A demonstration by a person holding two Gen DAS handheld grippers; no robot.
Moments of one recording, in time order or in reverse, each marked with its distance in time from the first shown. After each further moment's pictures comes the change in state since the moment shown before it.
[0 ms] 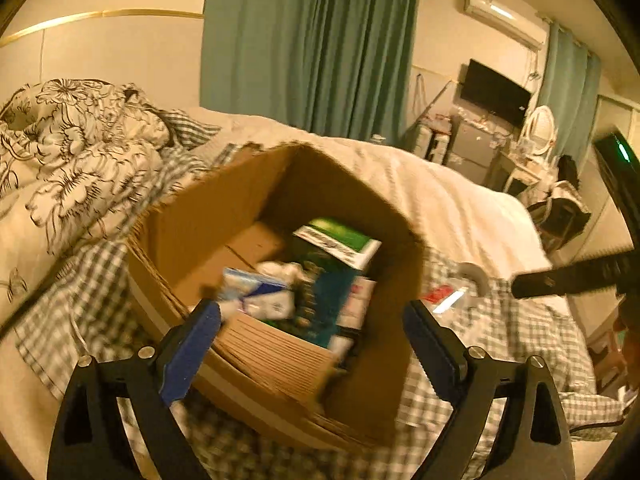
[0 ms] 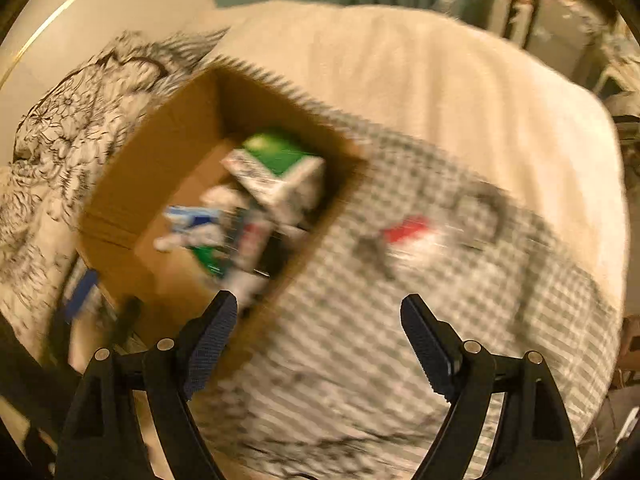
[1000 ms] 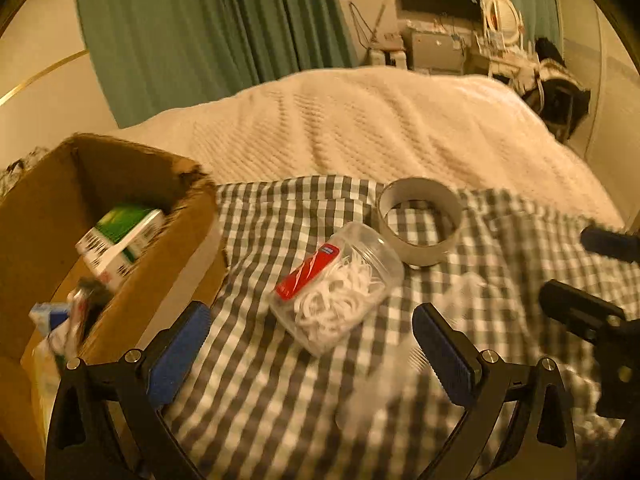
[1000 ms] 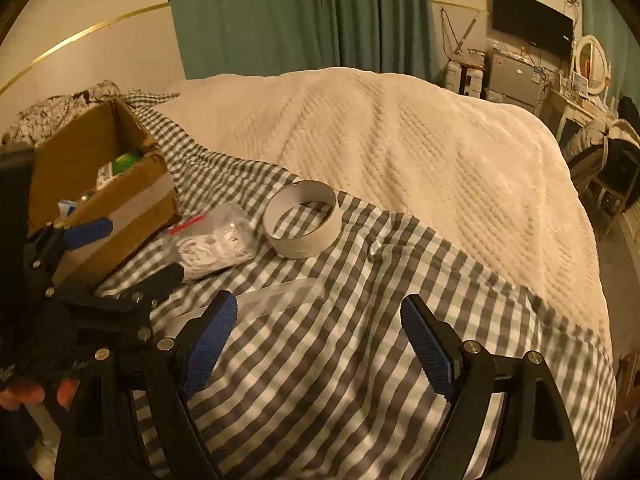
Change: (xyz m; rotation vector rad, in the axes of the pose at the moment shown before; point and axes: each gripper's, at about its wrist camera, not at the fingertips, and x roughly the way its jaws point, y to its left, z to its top) left arm 0.185 -0.210 -0.045 0.348 0.141 0.103; right arm 0.080 -0.181 -0.057 -0.092 -0.357 -0.068
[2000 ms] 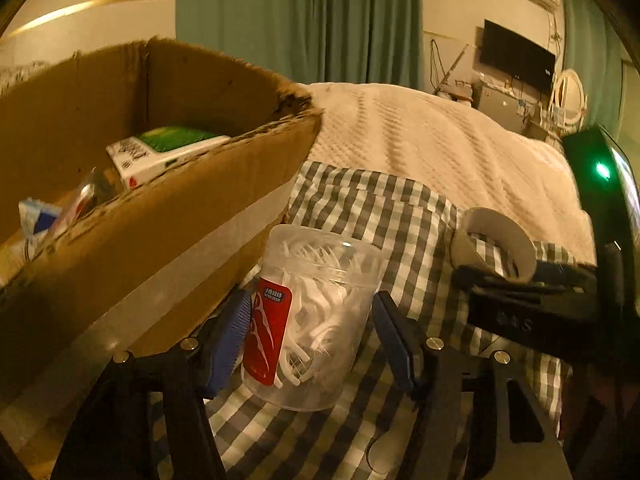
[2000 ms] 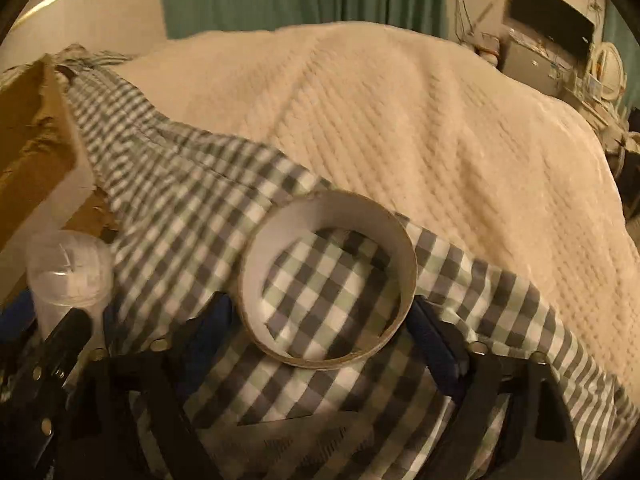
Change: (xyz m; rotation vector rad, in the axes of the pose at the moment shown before) left arm 0.010 0.056 -0.049 -0.356 -0.078 0.034; right arm 0.124 0.039 0.038 -0.020 0.113 -0.095
